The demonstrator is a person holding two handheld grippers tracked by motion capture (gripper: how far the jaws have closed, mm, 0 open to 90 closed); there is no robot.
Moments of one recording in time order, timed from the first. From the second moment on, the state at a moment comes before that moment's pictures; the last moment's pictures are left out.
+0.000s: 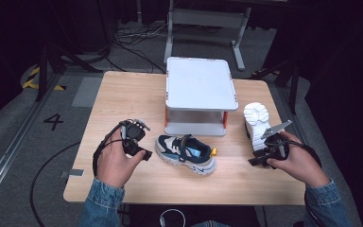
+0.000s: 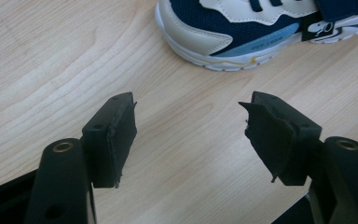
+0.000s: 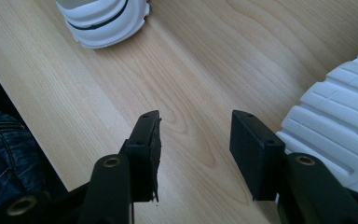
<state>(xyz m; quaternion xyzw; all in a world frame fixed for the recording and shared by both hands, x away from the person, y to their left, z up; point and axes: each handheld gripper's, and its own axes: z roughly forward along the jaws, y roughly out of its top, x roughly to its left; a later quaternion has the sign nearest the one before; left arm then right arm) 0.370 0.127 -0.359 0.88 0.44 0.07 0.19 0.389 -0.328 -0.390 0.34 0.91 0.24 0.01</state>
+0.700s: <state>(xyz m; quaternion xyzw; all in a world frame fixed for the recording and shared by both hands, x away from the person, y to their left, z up) 0.366 0.060 -0.338 0.92 0.33 0.06 0.21 0.378 -0.337 -0.389 0.35 0.91 0.24 0.02</state>
